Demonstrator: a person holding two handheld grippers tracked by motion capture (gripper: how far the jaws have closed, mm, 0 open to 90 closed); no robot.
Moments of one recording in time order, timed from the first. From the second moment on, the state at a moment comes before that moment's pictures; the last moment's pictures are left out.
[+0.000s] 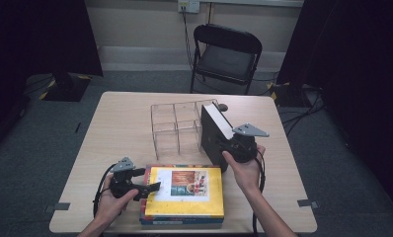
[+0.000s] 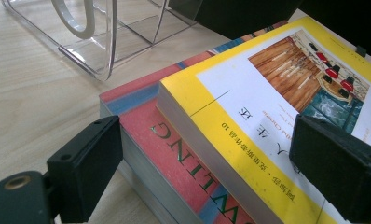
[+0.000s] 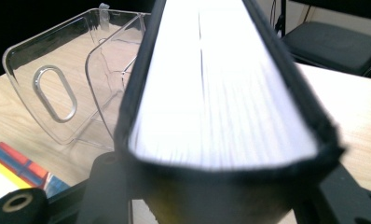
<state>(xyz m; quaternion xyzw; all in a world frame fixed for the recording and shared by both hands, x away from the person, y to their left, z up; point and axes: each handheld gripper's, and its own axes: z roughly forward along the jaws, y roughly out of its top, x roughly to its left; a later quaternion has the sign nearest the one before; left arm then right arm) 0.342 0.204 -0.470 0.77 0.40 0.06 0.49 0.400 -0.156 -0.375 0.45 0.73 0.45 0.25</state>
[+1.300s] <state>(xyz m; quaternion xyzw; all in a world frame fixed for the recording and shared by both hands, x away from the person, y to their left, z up) 0.342 0.204 -0.471 0.77 0.40 0.05 0.49 0.498 -0.099 -0.303 0.50 0.86 0.11 0.08</state>
